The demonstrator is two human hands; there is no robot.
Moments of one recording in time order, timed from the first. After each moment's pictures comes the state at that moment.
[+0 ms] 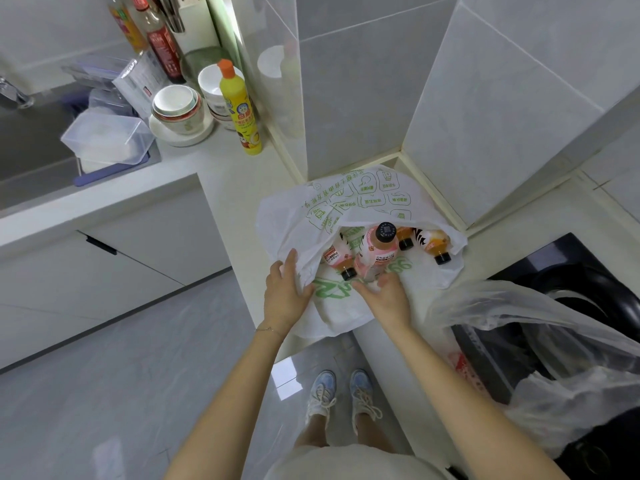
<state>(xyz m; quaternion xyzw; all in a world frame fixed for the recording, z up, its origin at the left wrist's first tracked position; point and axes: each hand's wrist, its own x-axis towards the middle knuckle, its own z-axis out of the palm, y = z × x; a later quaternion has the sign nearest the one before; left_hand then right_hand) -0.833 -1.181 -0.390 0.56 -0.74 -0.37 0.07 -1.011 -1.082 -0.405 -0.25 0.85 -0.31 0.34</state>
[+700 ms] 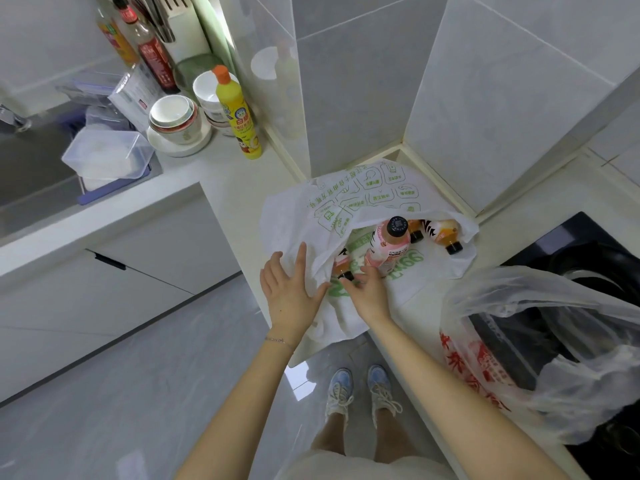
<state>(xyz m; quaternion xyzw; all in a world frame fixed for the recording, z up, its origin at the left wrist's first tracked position) -0.819 -1.185 -0.390 0.50 -0.84 -0.14 0.15 -0.959 -1.116 -0.415 -0.19 0.79 -0.43 0.40</state>
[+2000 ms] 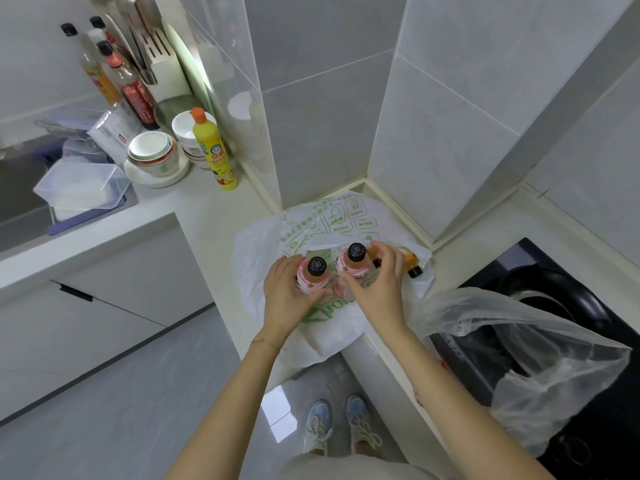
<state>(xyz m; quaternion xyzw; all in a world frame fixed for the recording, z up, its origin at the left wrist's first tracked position) -0.874 -1.191 -0.345 0.42 -0.78 -0.37 0.29 -1.020 -1.091 -0.324 -0.38 0.78 -0.49 0.09</state>
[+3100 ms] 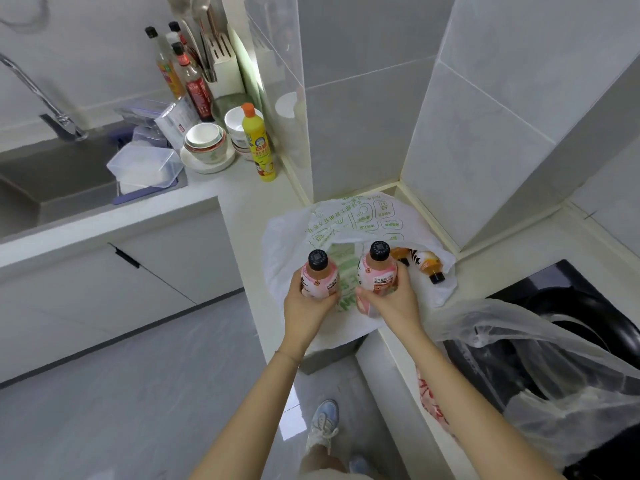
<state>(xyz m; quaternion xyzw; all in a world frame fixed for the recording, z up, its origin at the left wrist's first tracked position) -0.859 -1.128 -0.329 0.52 -0.56 -0.54 0.35 -1.024 -1.068 -0.342 -0.32 0.71 -0.53 0.35</state>
